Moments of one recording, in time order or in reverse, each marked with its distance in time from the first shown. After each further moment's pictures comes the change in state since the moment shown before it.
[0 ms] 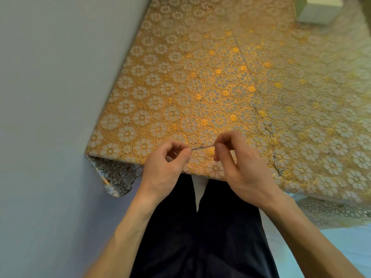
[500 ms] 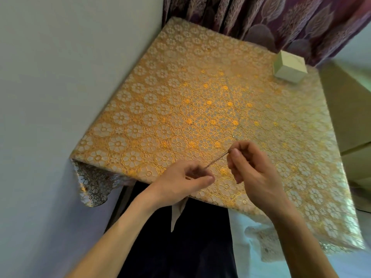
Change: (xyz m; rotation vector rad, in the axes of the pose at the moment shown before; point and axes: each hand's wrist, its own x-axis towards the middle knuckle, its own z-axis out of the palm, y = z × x) left_hand 0.014 0.027 0.026 -0.034 -0.493 0.038; right_hand 0.017 -0.025 -0.059 0.289 0.027 0.108
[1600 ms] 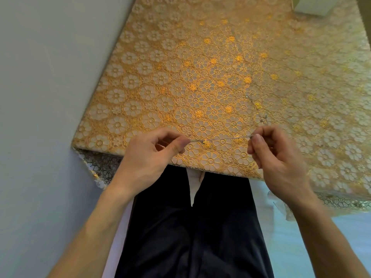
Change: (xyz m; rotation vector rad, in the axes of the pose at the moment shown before) left_hand -0.034 -0.004 -0.040 0.182 0.300 0.074; right_hand -0.031 0.057 0.002 0.002 0.167 0.058
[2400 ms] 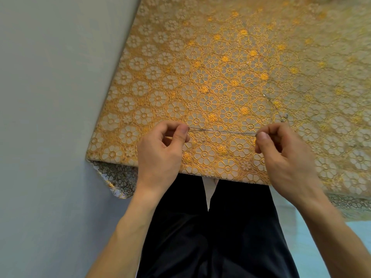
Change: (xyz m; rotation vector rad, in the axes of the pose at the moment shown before) left_hand 0.024 -0.006 0.012 -0.040 0.353 -0.040; right_hand 0.017 -0.005 0.026 -0.243 0.104 0.062
